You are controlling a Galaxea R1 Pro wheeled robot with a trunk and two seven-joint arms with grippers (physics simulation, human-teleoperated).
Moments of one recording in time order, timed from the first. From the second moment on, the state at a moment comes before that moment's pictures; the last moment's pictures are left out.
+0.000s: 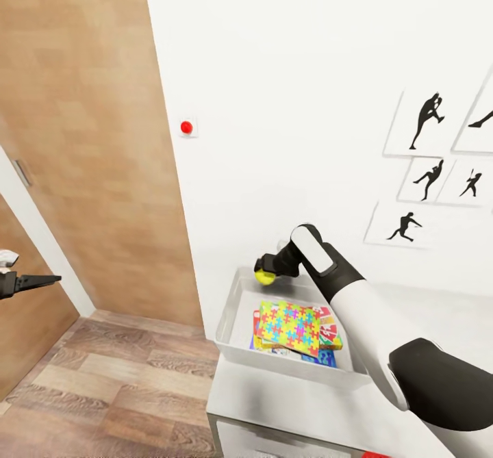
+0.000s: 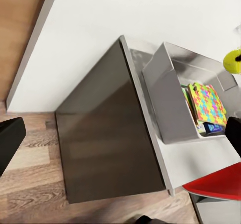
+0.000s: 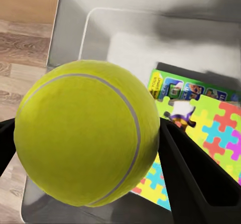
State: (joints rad) left arm -1.11 0.81 0.01 -0.28 -0.02 0.51 -1.54; right arm -1.12 0.09 0.38 -0.74 -1.14 1.05 -0.67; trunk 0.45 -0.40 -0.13
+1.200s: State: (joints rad) left arm -1.11 0.81 0.01 -0.28 -0.02 0.51 -1.54; right arm -1.12 0.09 0.46 -0.70 -1.14 1.05 -0.49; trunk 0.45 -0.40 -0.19
